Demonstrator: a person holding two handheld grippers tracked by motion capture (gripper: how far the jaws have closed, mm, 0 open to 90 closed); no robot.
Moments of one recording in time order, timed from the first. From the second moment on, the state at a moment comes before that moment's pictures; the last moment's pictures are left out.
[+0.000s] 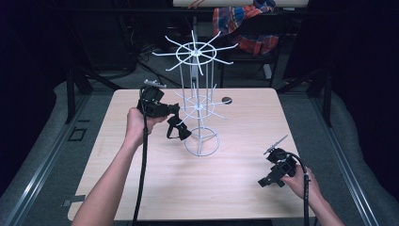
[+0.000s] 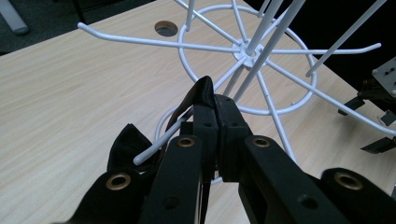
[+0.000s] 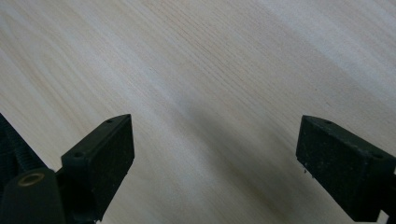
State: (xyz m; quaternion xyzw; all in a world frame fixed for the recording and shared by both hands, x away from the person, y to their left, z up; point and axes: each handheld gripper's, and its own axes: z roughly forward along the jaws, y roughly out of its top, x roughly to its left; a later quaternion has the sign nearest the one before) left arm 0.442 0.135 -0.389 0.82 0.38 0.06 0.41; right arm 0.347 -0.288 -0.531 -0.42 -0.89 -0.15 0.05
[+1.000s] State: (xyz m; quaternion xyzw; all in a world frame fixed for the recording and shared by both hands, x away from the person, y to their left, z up) left arm 0.435 0.142 -0.423 0.82 0.39 0.07 0.41; right arm 0.342 -0.286 -0.531 -0.43 -0.89 -0.15 0.05
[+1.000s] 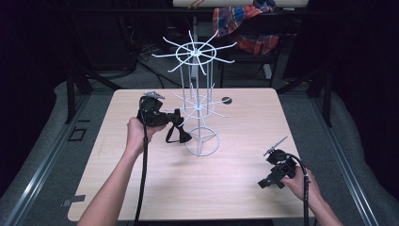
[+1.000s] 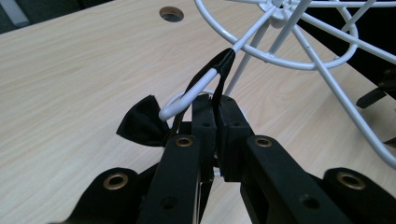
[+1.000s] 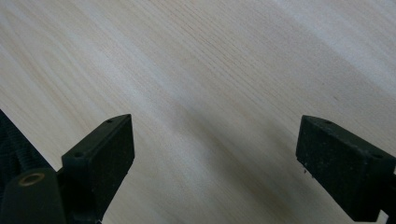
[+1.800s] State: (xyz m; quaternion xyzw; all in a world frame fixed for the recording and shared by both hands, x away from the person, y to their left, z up) left arm 0.427 0.138 -0.442 0.80 0.38 0.14 0.44; right arm 0.342 -0.286 -0.535 -0.43 -0.89 -0.14 0.04
